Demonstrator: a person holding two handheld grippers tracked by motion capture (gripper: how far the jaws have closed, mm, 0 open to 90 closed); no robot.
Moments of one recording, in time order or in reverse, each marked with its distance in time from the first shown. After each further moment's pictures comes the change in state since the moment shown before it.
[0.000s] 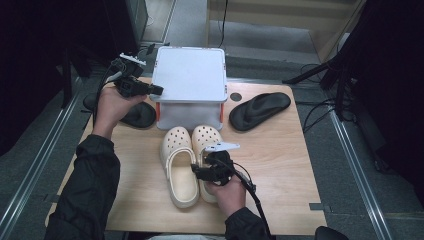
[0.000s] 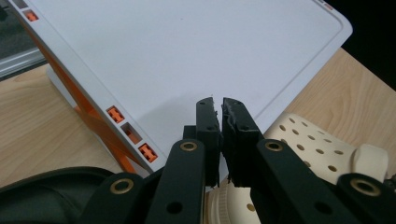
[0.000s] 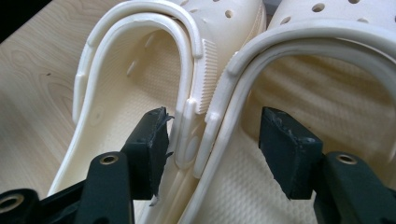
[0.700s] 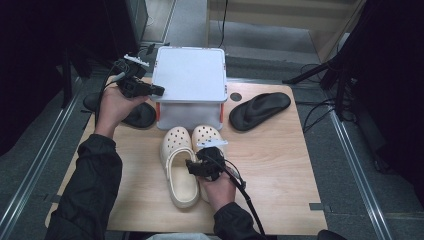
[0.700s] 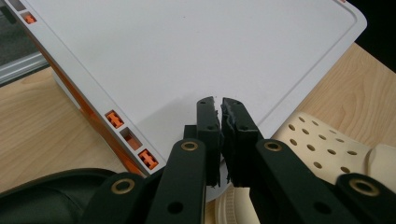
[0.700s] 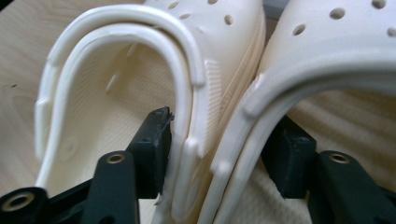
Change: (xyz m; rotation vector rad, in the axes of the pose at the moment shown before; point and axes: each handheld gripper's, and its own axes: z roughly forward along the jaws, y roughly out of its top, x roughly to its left) left arm -0.003 0.001 0.005 0.011 0.016 0.023; right arm 0.009 0.010 0.028 0.012 -0.079 0.012
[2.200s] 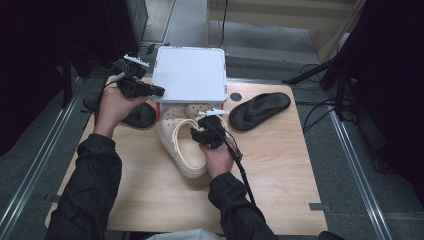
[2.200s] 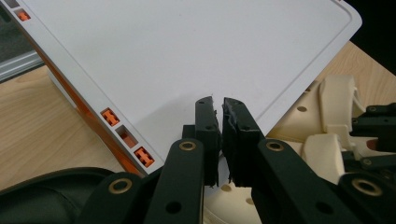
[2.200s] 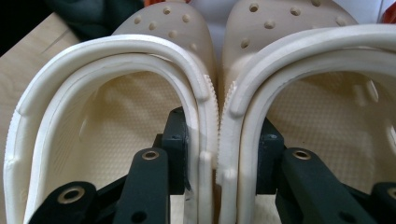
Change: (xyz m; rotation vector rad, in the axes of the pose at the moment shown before) left arm -0.002 0.000 -0.001 0.009 0.003 0.008; right arm -0.030 0.074 0.015 -0.078 -0.077 0.052
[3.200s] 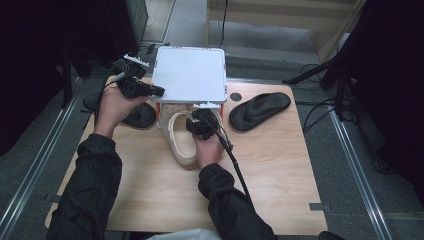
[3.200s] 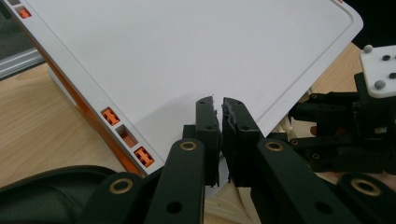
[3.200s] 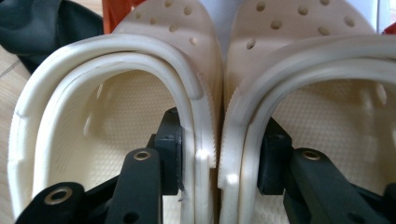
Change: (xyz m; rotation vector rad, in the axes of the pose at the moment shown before) left arm 0.001 0.000 0.000 0.001 -0.005 -0.015; right arm -0.003 0.011 0.049 -0.058 -0.070 0.034
